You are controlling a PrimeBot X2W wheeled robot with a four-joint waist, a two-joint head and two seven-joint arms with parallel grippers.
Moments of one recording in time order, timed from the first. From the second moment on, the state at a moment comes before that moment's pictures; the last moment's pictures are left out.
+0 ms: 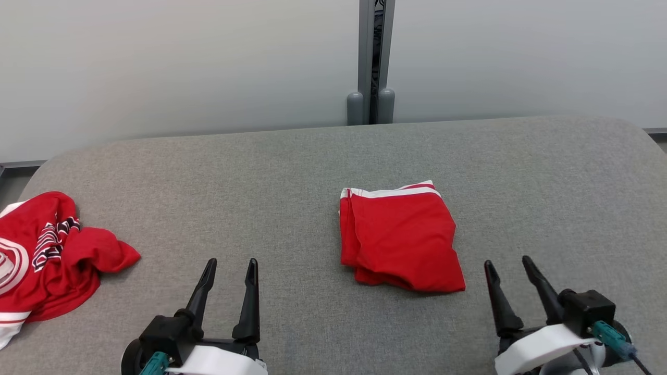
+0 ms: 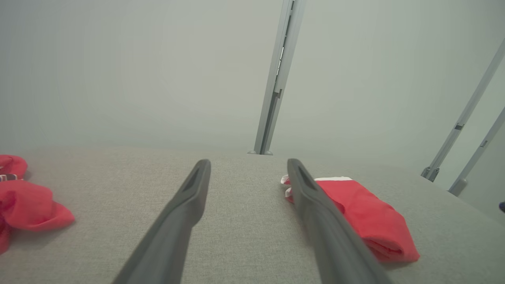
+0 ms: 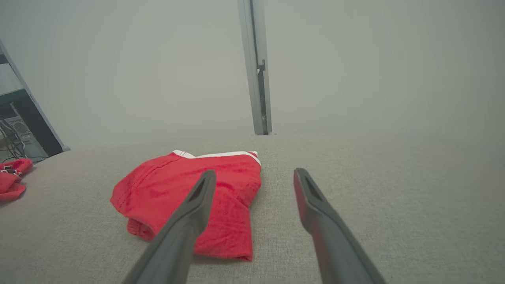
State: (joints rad) left arm 0.02 0.05 -0.25 0.12 -0.34 0.06 -0.26; right arm -0.09 -0.10 0.18 0.32 0.27 0.13 -0.26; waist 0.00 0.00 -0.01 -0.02
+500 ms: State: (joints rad) left arm -0.03 0.05 -0.31 0.13 -0.31 0.04 -0.26; right arm -0.42 -0.18 0.43 0.69 0.77 0.13 -0.22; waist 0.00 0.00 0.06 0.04
